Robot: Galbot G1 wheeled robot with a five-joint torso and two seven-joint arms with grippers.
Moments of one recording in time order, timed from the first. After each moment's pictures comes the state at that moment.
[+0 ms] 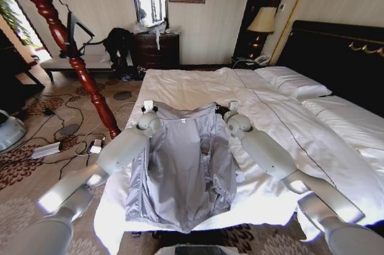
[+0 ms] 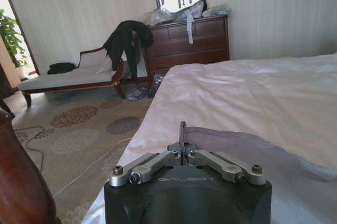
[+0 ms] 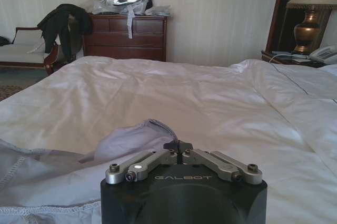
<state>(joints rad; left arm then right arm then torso) 0.19 -1.17 0.33 -1.22 -0.90 0.37 -0.79 -0.30 1.05 -0.19 1.30 0.87 -0.37 0.36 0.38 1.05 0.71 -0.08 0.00</state>
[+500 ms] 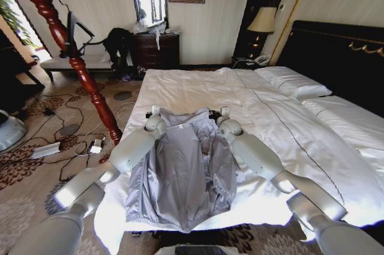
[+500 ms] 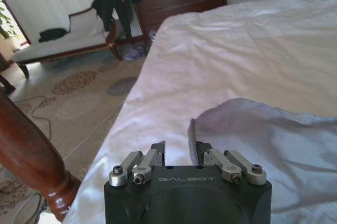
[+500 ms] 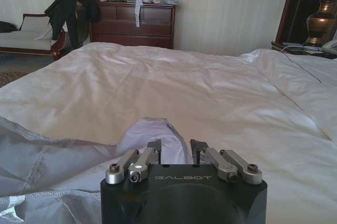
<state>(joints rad) 0.22 -1.17 0.34 -1.23 -0.99 0.55 -0.83 -0.33 1.07 -0.22 1.30 0.86 -0.37 0.36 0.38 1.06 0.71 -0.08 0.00</state>
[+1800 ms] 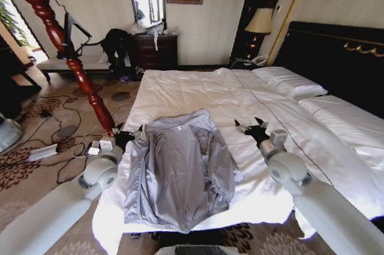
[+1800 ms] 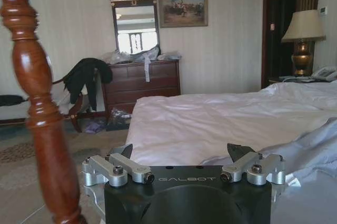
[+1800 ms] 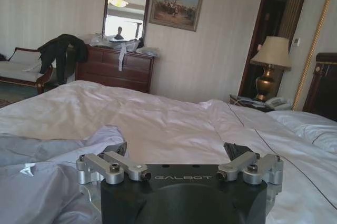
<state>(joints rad) 1.21 -0.60 -0.32 -2.13 -0.85 0.14 -0.52 -1.34 0.73 0.54 2.19 0.70 -0.31 0.37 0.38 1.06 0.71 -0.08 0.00</state>
